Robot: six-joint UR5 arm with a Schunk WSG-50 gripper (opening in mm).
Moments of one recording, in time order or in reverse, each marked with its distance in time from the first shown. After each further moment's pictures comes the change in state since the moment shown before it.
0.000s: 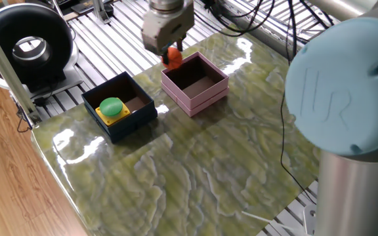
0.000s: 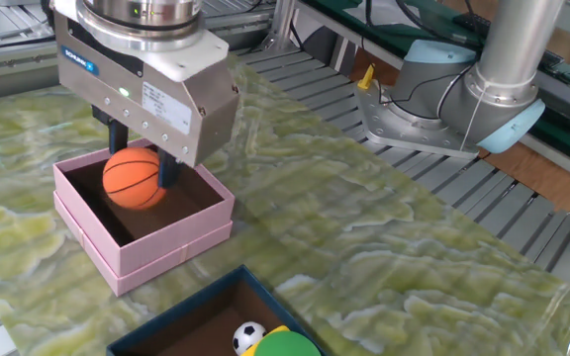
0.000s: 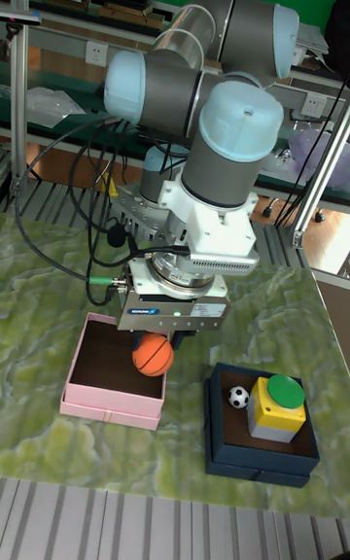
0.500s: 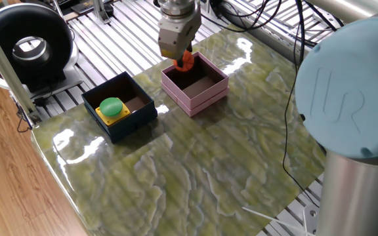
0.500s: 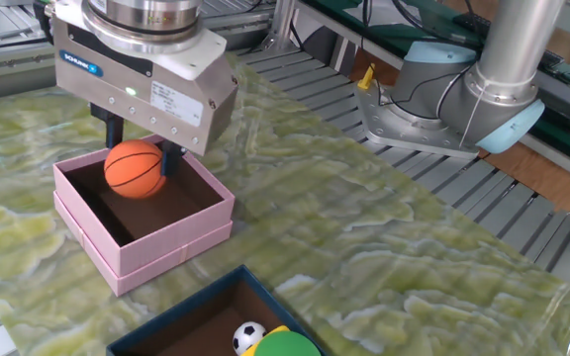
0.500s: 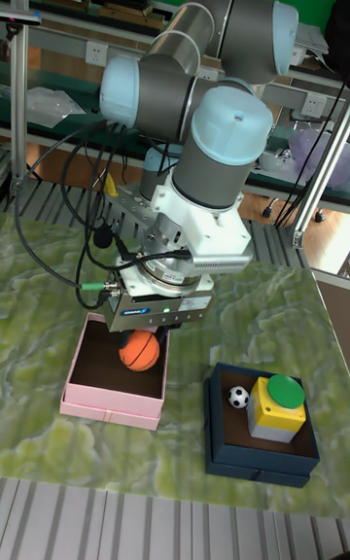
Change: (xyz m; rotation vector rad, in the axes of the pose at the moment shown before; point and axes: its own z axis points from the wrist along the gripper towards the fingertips) arm 0.014 -0.014 0.009 0.038 0.017 -0.183
